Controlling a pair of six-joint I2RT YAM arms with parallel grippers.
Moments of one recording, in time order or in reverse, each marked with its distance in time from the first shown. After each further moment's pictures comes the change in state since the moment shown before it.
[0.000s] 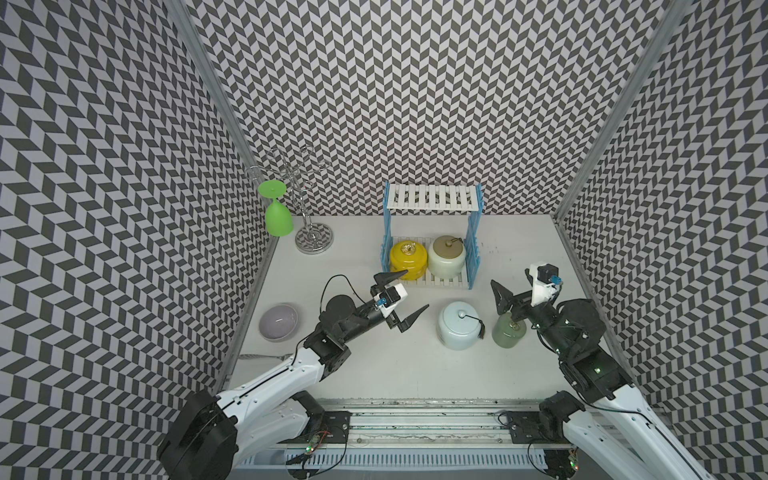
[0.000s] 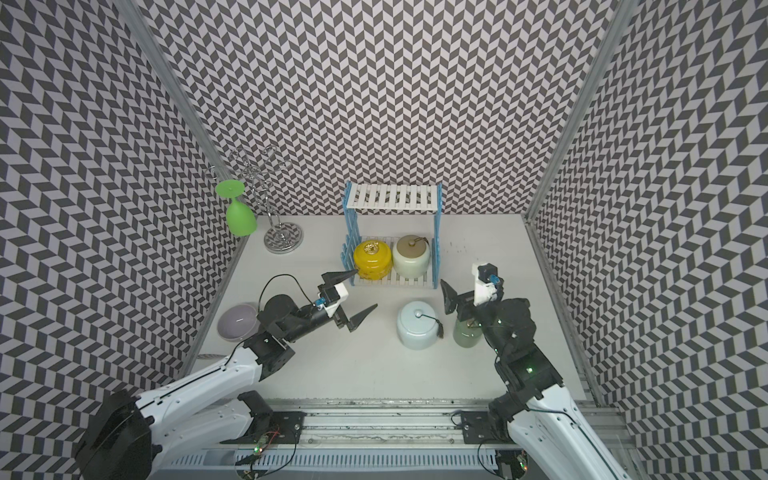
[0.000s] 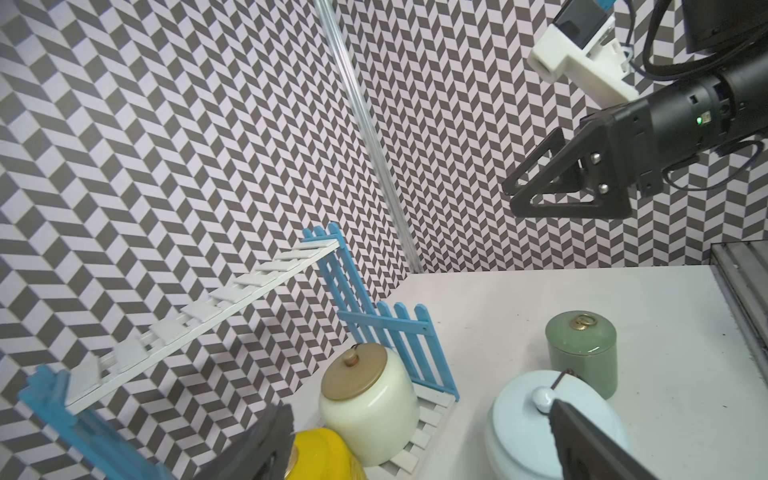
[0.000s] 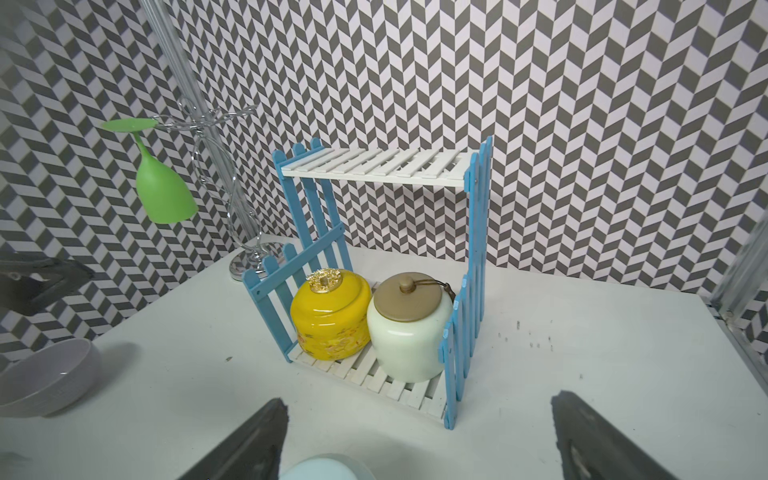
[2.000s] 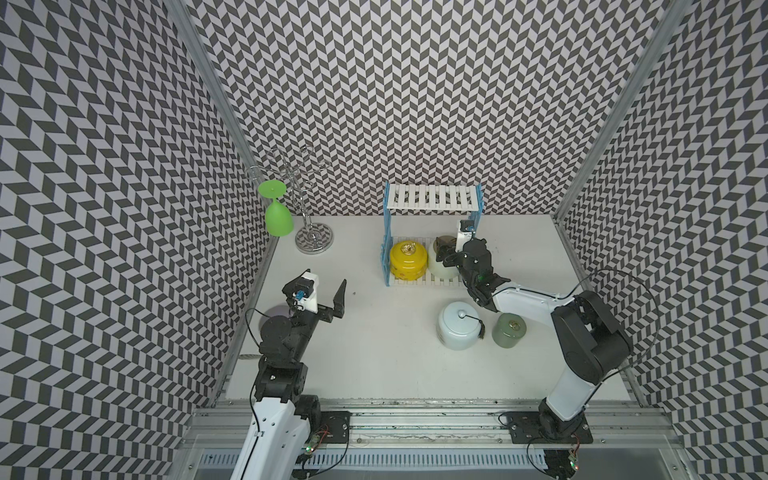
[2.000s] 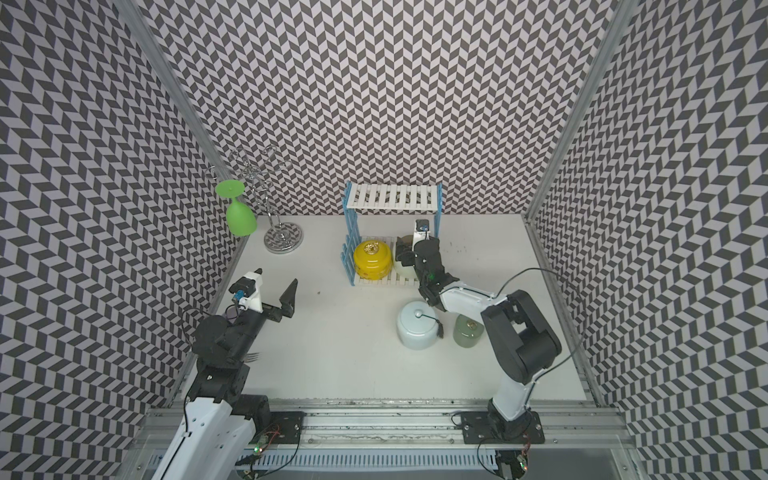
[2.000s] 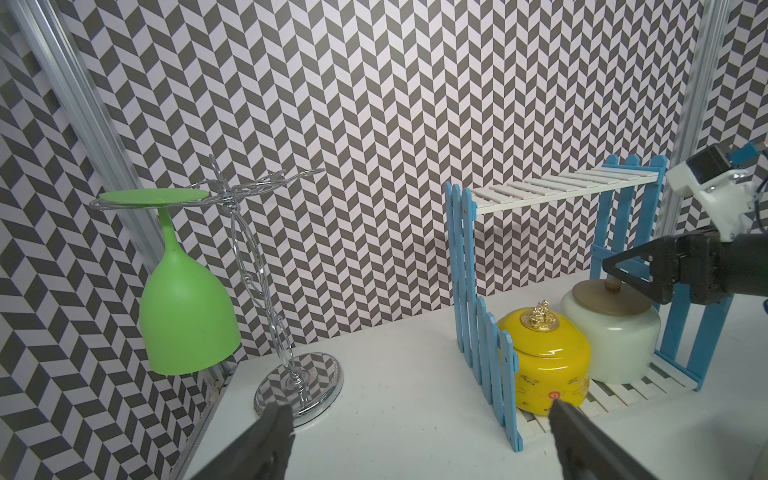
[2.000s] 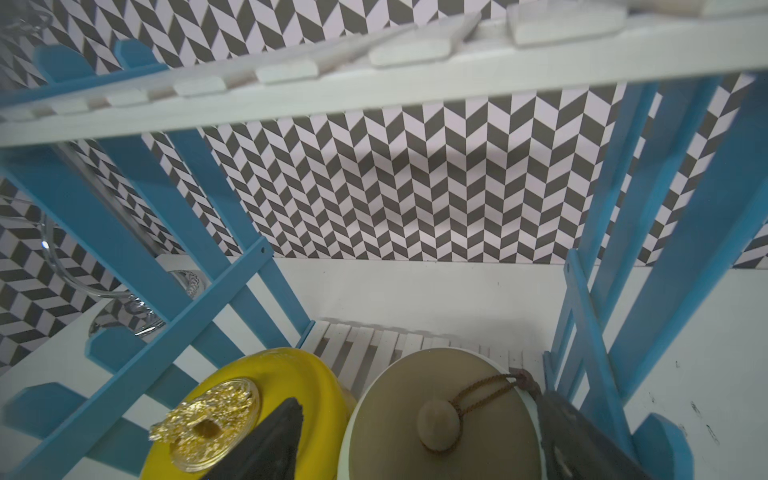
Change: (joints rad) left arm 0.591 -0.496 -0.126 -0.381 -0.145 -0.211; right arm 0.106 1.151 0.432 0.600 0.296 0.130
